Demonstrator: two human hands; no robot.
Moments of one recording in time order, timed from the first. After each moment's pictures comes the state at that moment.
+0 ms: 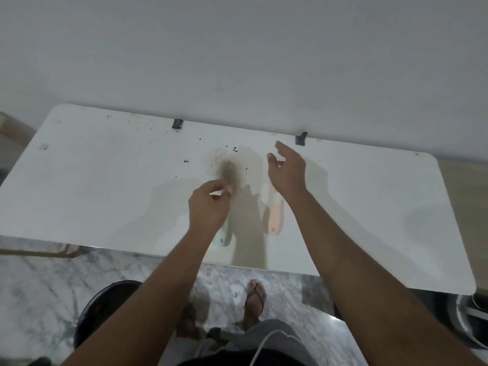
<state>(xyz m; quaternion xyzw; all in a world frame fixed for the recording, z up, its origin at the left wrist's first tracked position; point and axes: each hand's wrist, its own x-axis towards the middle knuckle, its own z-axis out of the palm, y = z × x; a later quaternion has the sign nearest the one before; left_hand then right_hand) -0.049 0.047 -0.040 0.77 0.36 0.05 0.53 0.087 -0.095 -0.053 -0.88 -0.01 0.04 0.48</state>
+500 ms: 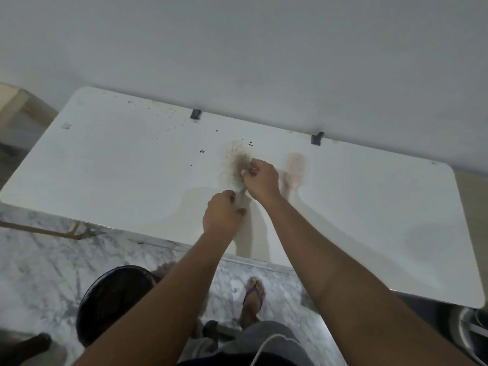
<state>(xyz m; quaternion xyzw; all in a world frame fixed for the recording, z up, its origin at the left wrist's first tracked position) -0.070 0.042 -0.071 0.86 0.33 -0.09 0.38 0.044 -0.029 -0.085 -0.89 -0.04 0.16 0.43</state>
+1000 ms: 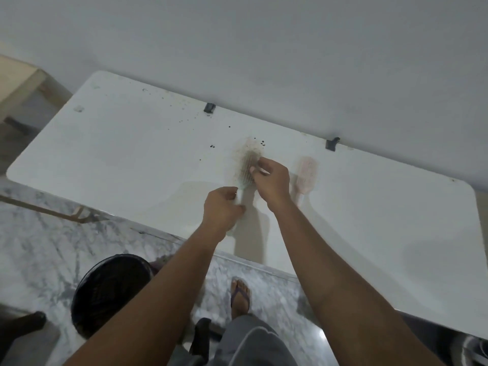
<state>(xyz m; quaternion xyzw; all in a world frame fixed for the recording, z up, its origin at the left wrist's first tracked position) -0.076 0.056 -0.065 0.70 0.39 -0.02 0.60 0.039 -0.028 -0.078 -0.83 0.00 0.18 0.52</state>
